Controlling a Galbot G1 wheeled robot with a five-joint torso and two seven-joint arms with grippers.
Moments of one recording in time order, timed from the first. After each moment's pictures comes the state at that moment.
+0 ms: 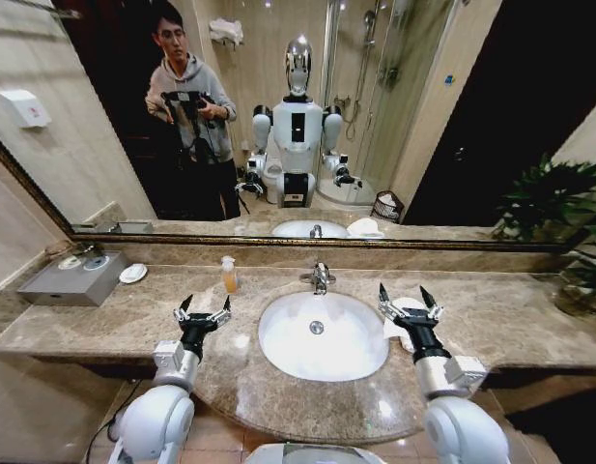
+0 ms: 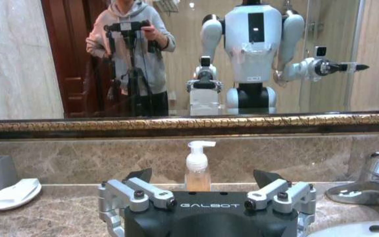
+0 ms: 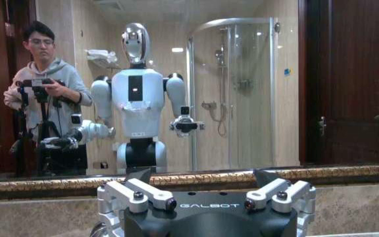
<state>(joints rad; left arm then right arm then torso) 1.68 -1.40 -0.62 -2.34 -0.15 0.32 -0.09 -1.66 1.46 0.63 2.35 0.19 -0.14 0.03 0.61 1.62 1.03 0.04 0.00</state>
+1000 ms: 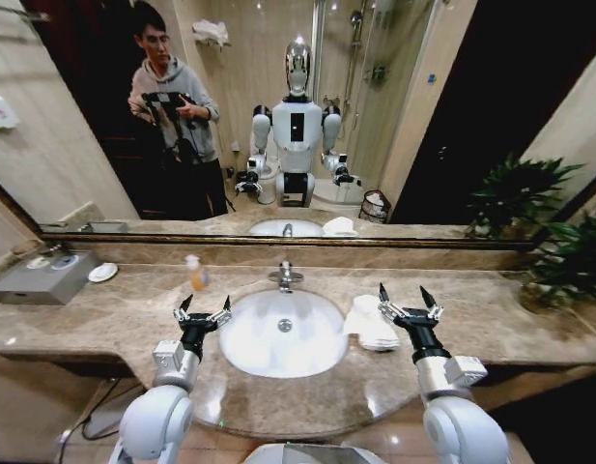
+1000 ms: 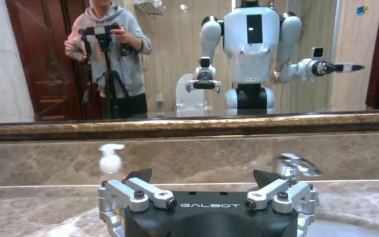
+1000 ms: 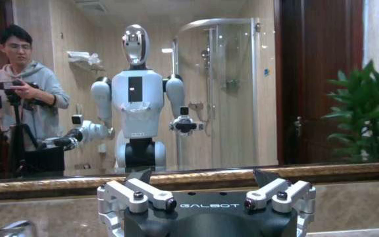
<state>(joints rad) 1.68 -1.40 -0.62 -2.34 -0.15 0.32 -0.09 -1.66 1.46 0.63 2.35 0.19 -0.14 0.03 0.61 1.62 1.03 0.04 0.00</state>
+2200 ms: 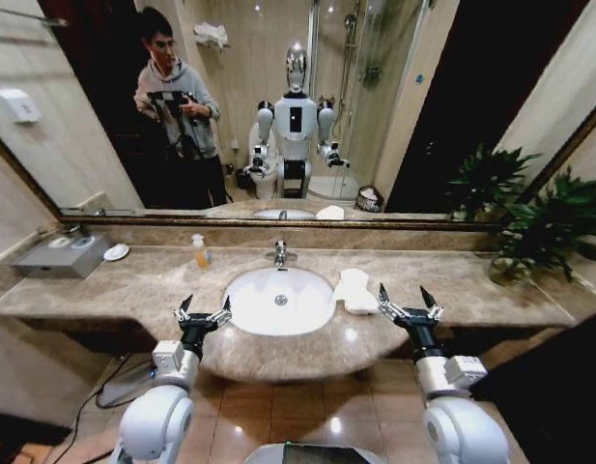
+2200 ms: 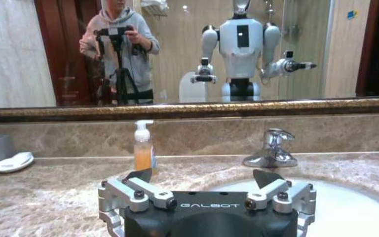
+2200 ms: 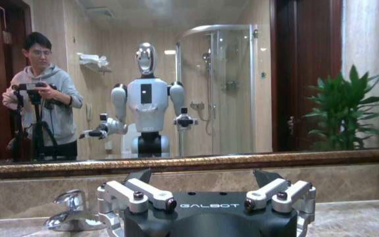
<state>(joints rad) 1.68 -1.40 -0.62 -2.34 -0.15 0.32 -0.09 -1.66 1.46 0.63 2.35 0.19 -0.14 0.03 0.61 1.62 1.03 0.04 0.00</state>
